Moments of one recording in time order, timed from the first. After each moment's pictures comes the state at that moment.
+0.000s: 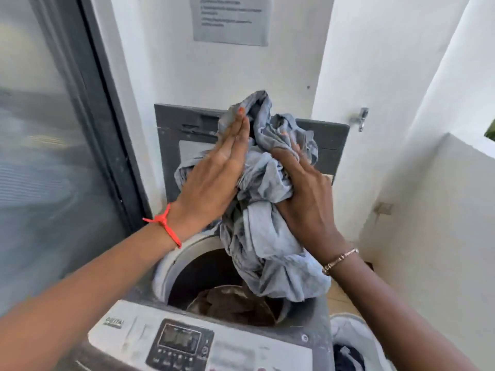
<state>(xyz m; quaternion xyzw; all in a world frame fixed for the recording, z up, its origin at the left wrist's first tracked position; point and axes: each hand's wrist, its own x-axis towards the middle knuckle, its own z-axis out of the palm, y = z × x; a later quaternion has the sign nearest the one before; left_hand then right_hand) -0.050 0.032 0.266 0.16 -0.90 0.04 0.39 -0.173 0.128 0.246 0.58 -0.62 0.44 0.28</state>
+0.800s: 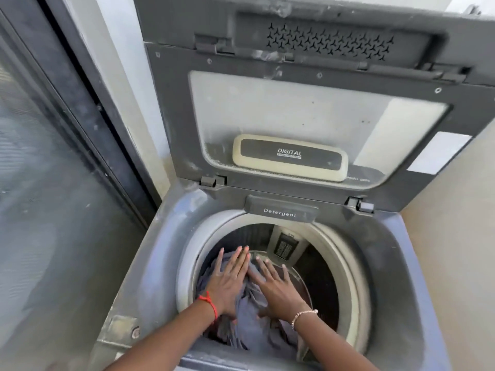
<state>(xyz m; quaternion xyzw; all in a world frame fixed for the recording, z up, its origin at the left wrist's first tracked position) -0.031 -0.124 -0.087 0.19 -0.97 0.03 -0.18 -0.155 -0.019 -0.106 0.62 -0.75 -0.08 -0.24</state>
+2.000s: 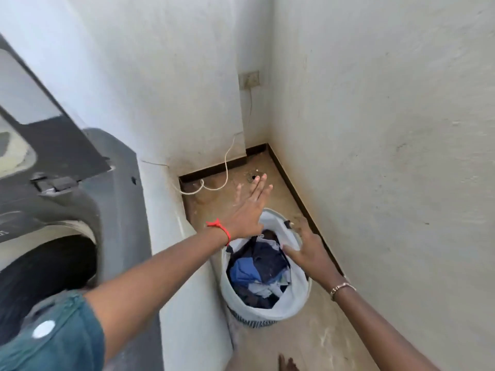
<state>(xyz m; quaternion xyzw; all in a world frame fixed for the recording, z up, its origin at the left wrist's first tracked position) -0.439 0.211 -0.095 -0.06 -0.99 -0.07 -0.14 -0.431 0.397 -0.136 0.16 -0.88 0.39 -0.20</state>
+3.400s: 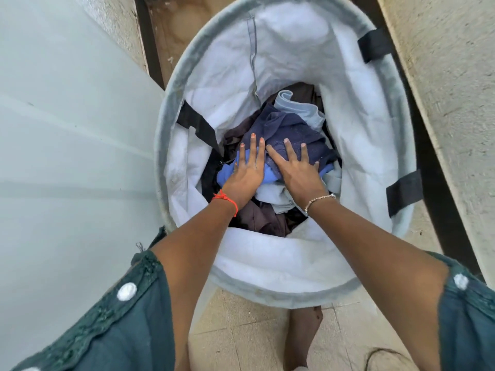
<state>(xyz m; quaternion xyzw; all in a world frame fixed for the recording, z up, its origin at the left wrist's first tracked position) -0.384 0.200 -0.676 0.03 -0.97 -0.02 -0.23 -0.446 0.333 -0.629 0.33 -0.90 0.03 -0.28</state>
